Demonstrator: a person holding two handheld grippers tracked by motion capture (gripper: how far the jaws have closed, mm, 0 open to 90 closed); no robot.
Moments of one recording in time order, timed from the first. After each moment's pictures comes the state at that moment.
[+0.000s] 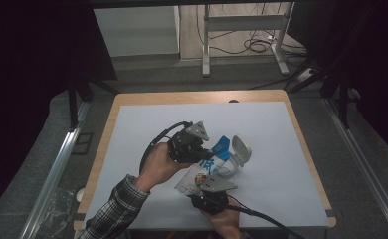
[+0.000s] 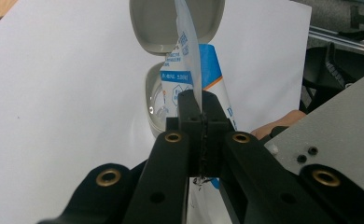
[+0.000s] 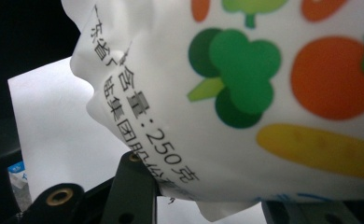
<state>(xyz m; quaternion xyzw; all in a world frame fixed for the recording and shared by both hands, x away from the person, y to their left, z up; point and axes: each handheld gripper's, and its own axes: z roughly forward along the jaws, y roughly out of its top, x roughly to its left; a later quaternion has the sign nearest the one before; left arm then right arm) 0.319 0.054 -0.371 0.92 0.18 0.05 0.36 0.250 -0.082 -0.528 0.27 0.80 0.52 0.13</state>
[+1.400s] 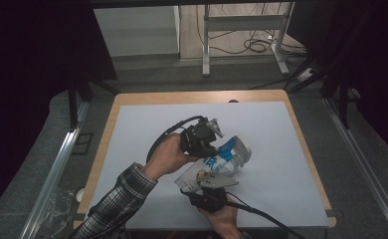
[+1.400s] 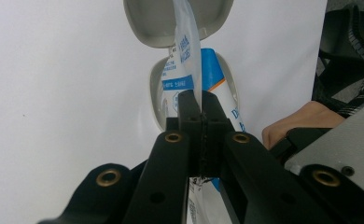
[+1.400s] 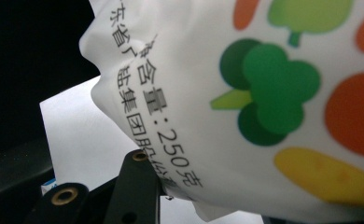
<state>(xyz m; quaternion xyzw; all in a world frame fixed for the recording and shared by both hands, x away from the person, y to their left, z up) 0.337 0.022 -0.360 0.95 0.15 0.05 0.27 0.252 -0.079 -0.517 0.28 0.78 0.55 0.09</state>
